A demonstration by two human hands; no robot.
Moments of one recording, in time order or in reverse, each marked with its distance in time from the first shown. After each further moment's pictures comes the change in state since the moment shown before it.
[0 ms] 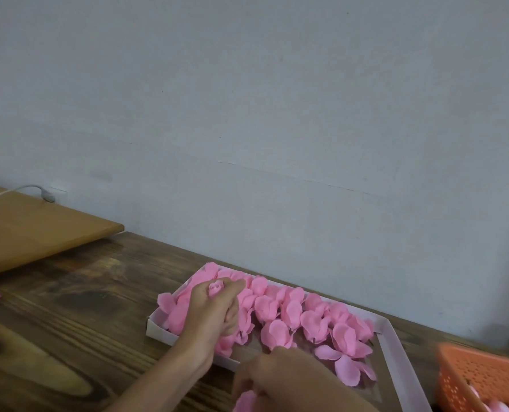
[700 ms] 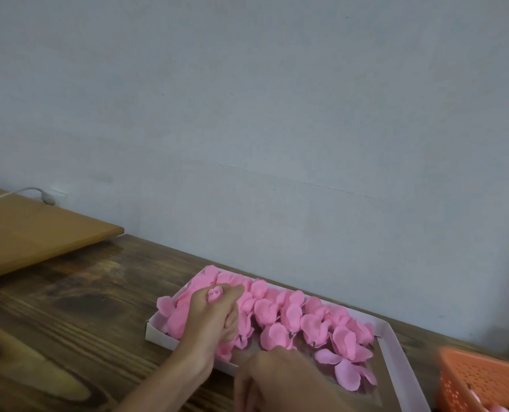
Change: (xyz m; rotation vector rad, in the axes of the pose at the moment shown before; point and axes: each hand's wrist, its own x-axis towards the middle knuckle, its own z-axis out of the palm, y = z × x) left_hand 0.002 -0.006 0.000 -0.024 0.002 0.014; right_hand 0.007 -0.001 0.004 -0.100 -0.039 0.059
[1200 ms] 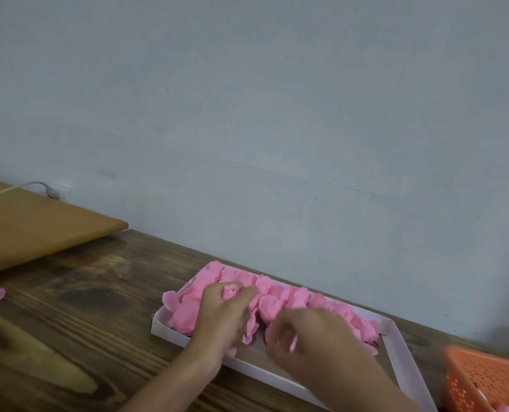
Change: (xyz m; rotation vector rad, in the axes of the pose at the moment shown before) left_hand -0.010 0.007 0.009 0.102 0.016 -0.014; right_hand -0.013 0.020 -0.020 0.085 0.512 0.078
